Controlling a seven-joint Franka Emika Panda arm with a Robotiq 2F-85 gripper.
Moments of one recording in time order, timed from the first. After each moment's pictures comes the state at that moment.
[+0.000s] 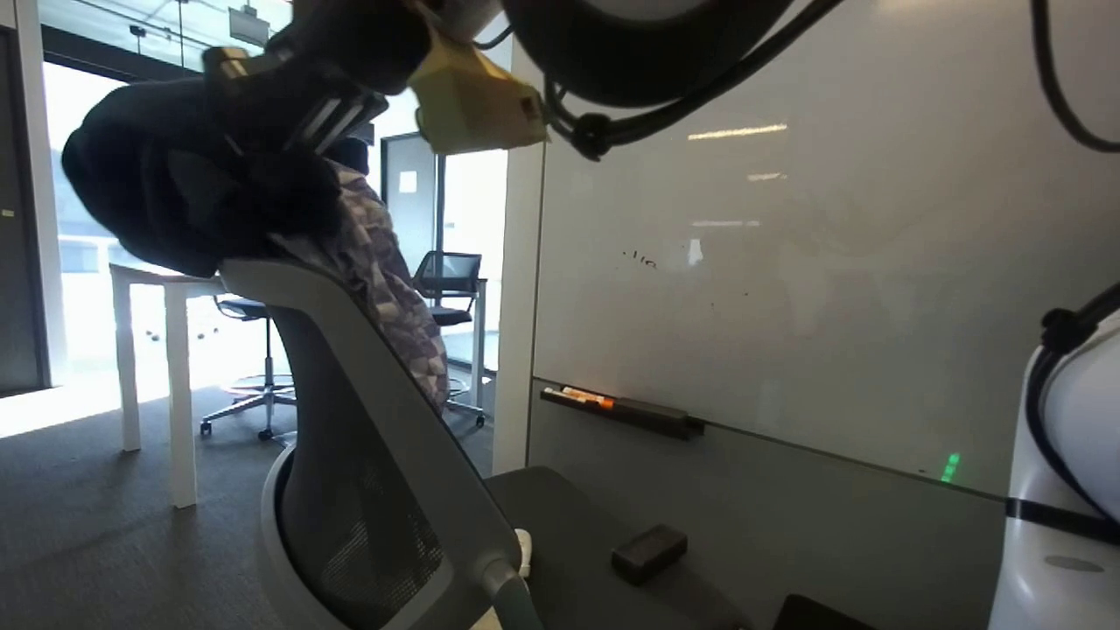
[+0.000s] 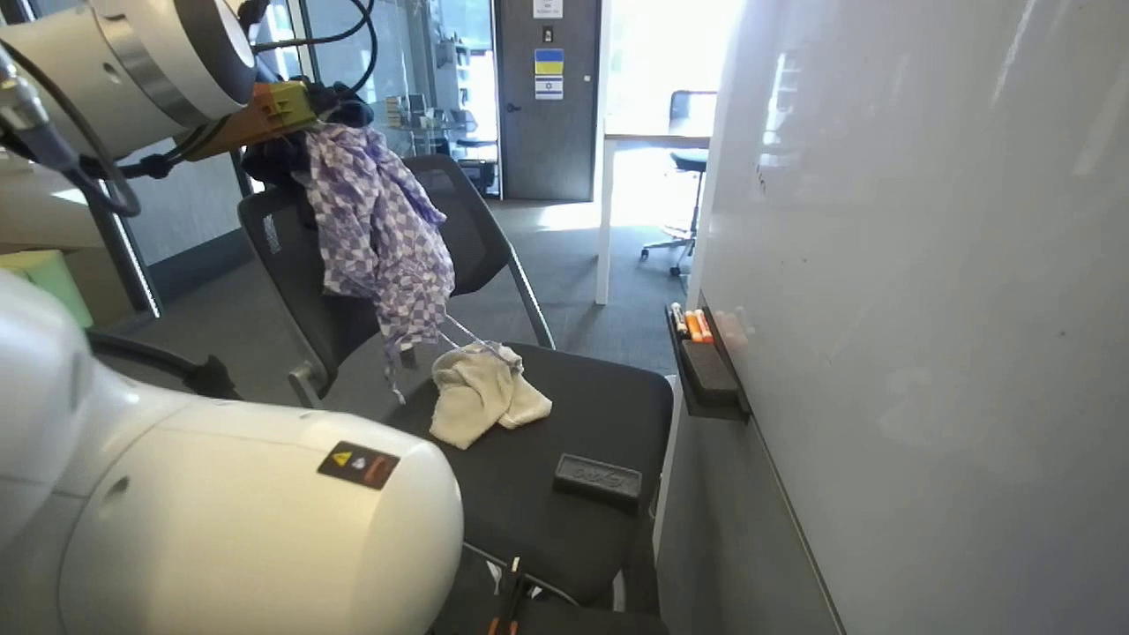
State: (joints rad) arm 0.01 -0.57 0.53 -2.57 -0.11 3.02 0.09
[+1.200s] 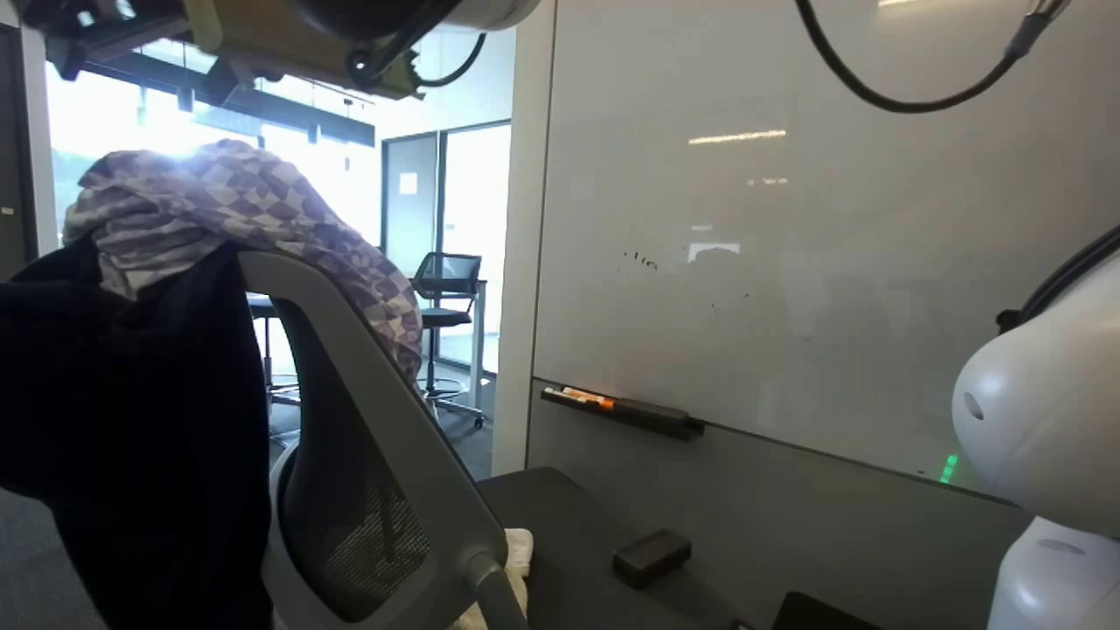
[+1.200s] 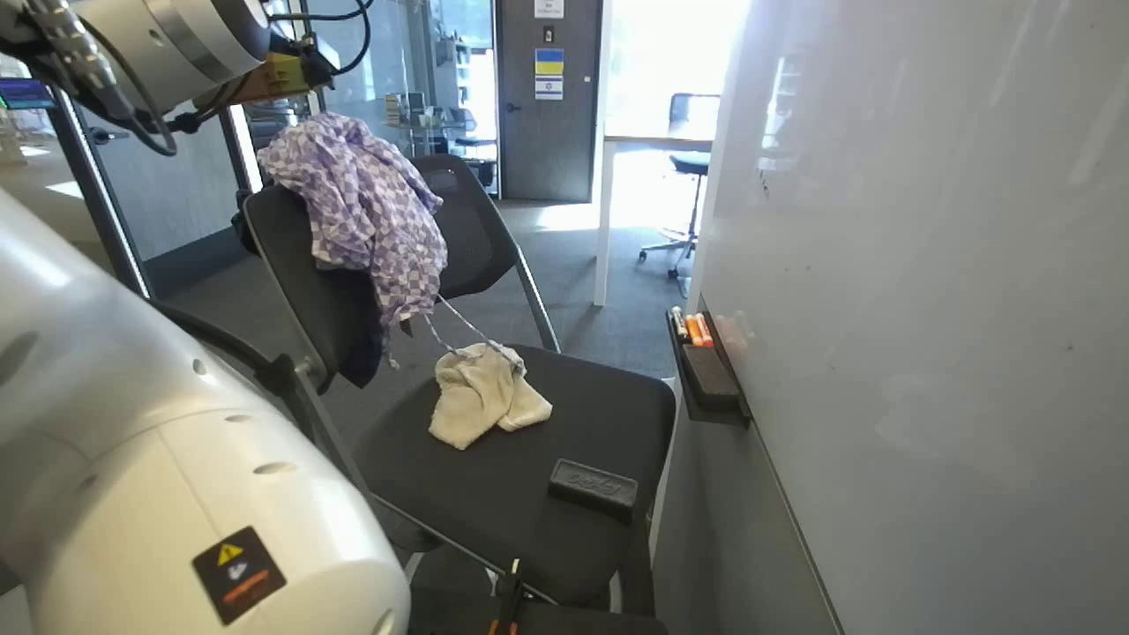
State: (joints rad) arm -0.54 -0.42 0.98 -2.23 -0.10 3.03 0.31
